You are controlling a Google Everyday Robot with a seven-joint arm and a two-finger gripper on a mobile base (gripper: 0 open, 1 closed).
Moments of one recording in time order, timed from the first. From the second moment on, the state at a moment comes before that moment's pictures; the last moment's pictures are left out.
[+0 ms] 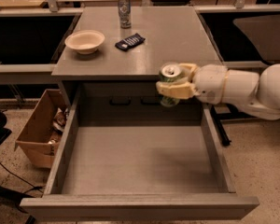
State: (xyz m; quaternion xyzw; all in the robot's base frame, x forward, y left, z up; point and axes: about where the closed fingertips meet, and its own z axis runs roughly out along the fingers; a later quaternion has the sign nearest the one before) arm 0.579 -0.088 0.896 -0.43 0.61 0.32 0.58
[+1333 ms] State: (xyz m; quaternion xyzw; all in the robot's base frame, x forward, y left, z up) arm 0.528 0.070 0.724 -0.44 0.64 0.43 0.46
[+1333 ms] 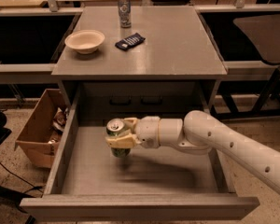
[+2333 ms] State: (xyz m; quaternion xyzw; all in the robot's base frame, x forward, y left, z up) arm 0.555 0.096 0.683 -0.43 0.64 0.39 0.50
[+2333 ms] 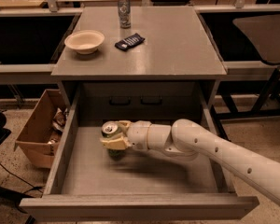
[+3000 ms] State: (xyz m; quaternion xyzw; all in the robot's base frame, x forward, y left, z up) arm 0.555 0.096 0.683 -0.43 0.64 0.39 0.50
